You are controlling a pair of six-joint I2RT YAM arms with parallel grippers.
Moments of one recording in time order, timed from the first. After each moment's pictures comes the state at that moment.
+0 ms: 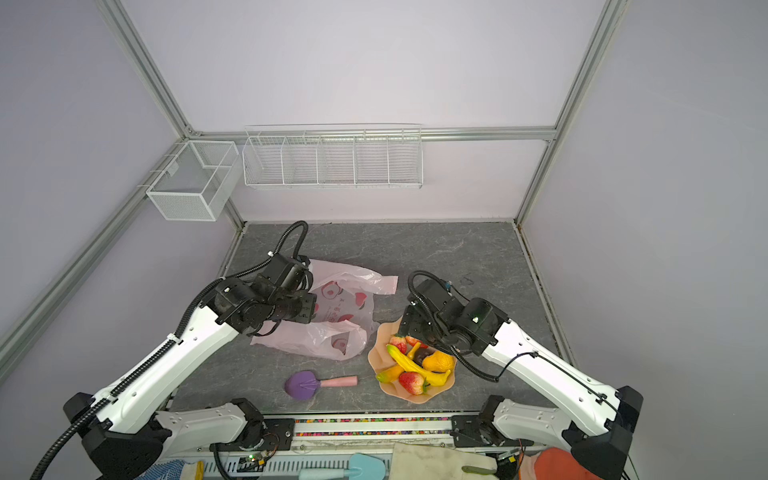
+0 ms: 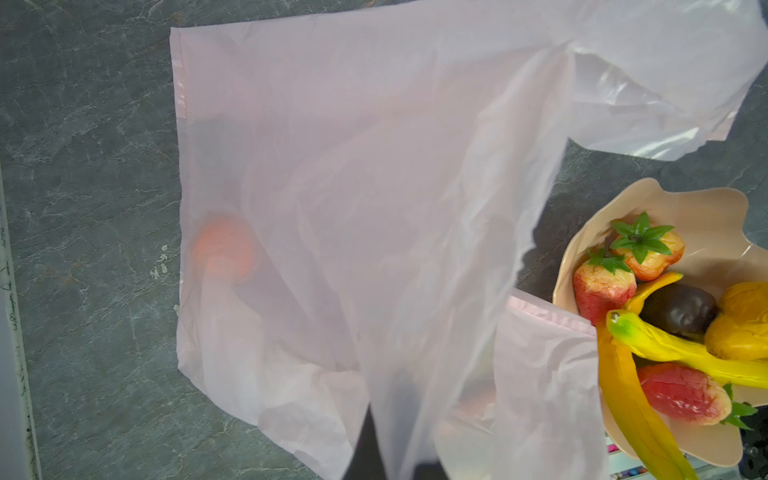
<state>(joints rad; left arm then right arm) -0.71 1.21 1.30 -1.13 -0.16 -0.40 0.88 1.10 1.16 -1.15 0.10 1.13</state>
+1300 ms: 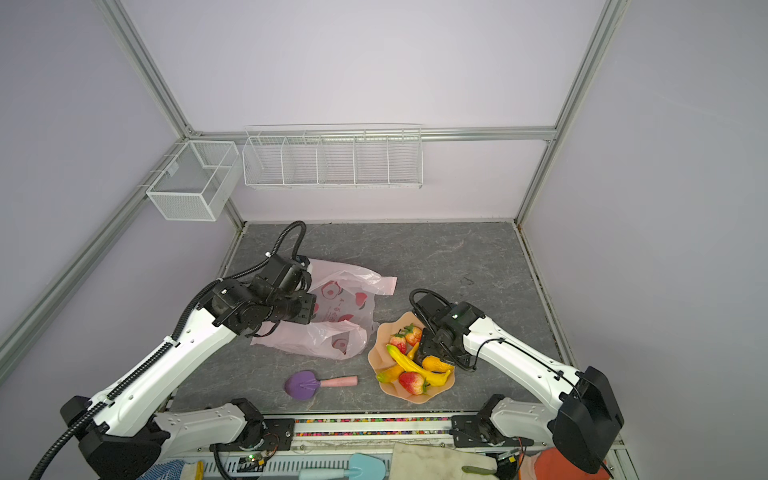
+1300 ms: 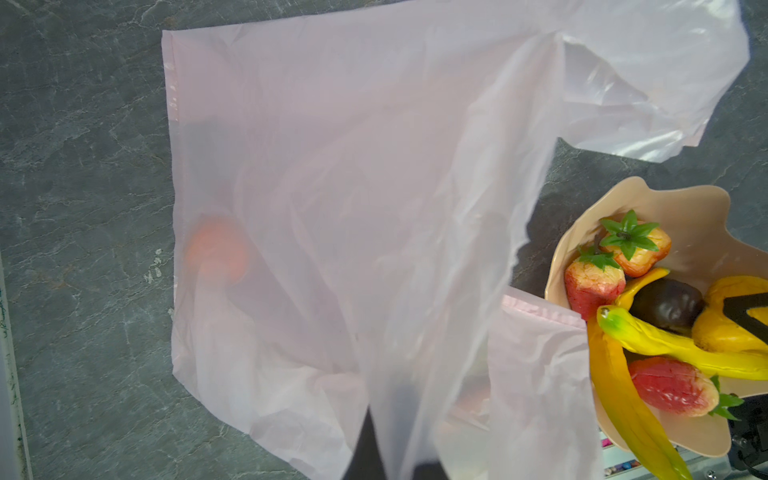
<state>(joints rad) -0.71 1.19 1.29 -1.12 -0.15 -0.39 0.74 1.22 0.90 -1.13 0.10 1.03</state>
